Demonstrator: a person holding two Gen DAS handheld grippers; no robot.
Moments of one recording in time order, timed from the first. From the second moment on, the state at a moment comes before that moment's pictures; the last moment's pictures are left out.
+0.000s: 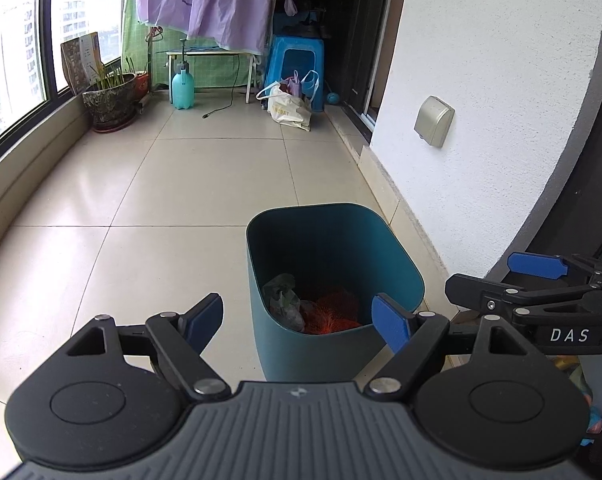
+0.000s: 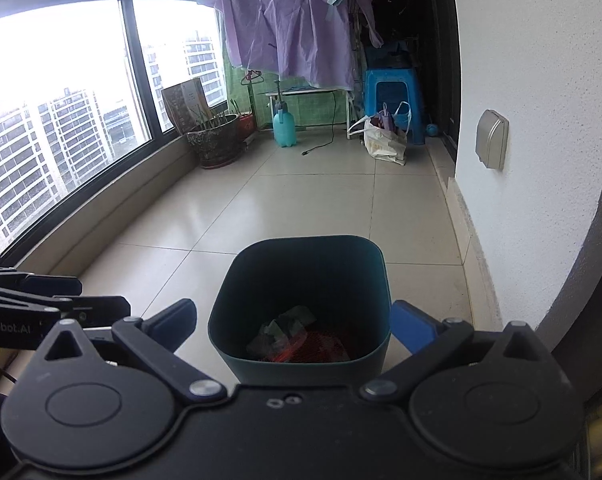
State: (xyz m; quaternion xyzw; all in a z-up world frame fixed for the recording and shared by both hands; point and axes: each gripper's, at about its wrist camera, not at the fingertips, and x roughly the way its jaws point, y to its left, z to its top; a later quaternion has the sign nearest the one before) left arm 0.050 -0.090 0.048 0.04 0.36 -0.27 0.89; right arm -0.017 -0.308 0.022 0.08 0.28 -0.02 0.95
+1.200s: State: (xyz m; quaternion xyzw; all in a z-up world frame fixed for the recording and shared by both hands) left arm 0.051 -0.087 0.041 0.02 0.37 -0.25 0.90; right arm -0.011 -0.305 0.016 0.10 0.31 -0.04 0.95
